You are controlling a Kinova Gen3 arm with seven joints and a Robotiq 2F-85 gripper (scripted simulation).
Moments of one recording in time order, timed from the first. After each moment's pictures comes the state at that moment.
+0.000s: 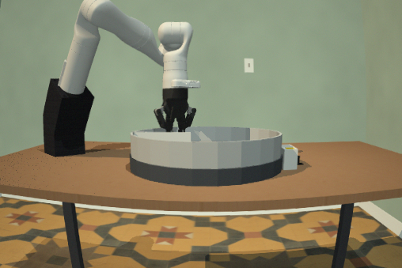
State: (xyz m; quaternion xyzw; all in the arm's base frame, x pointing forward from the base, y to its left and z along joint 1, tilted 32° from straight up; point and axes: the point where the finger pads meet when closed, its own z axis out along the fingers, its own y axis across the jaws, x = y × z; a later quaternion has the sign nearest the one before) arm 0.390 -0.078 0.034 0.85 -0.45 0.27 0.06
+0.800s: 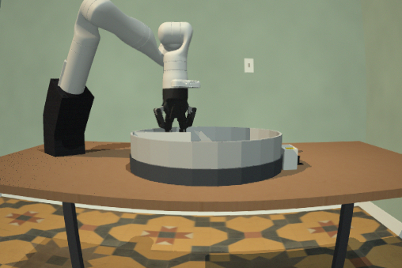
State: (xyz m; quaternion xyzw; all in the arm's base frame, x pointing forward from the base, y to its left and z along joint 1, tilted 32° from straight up) arm 0.390 -0.078 0.034 0.85 -0.45 0.27 0.06
